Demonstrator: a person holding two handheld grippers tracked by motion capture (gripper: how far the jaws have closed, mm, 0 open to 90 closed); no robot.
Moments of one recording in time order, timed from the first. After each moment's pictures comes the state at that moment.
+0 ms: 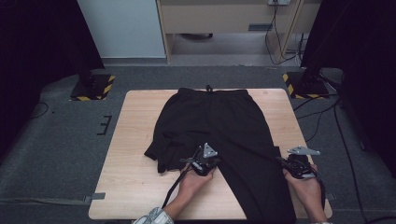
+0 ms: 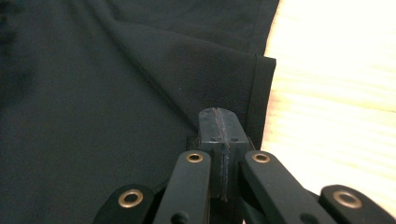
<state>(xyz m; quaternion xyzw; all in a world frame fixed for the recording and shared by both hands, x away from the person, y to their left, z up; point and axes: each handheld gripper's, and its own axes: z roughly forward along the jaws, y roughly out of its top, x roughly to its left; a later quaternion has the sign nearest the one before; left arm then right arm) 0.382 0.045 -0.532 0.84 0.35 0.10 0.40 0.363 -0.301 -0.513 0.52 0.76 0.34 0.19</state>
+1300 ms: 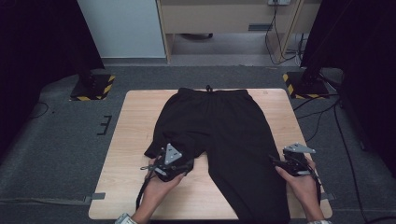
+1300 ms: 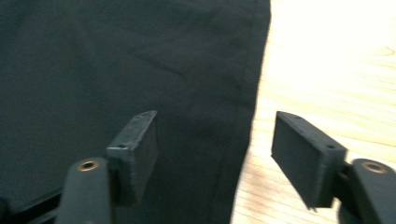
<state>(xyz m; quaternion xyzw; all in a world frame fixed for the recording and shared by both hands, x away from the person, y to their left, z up) 0.346 0.153 -0.481 0.80 0.38 0.22 0.40 0.376 -0.293 -0.519 0.51 0.75 0.34 0.24</state>
